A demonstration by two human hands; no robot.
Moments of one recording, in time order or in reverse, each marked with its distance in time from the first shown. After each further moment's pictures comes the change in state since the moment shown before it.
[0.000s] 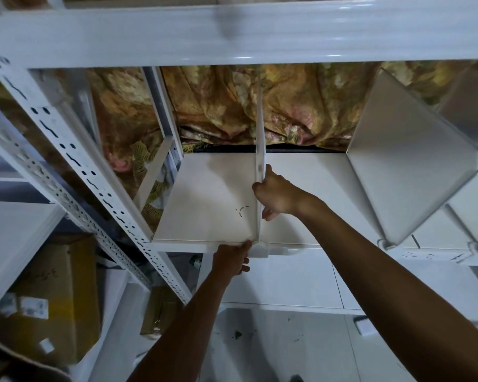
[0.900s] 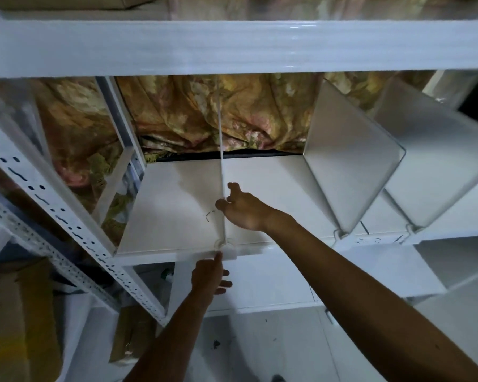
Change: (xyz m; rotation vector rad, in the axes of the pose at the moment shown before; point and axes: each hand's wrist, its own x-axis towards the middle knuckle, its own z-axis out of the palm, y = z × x) left_hand -0.032 -0.013 0.024 -0.064 0.000 -0.098; right_hand -0.023 0.026 0.013 -0.018 0.032 -0.039
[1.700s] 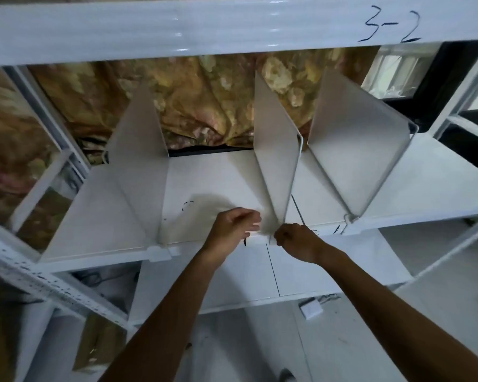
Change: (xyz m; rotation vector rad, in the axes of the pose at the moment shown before) left_hand -0.104 0.113 0.199 0.008 -0.340 0.450; right_hand -0.091 0.286 -0.099 -0.142 0.159 0.195
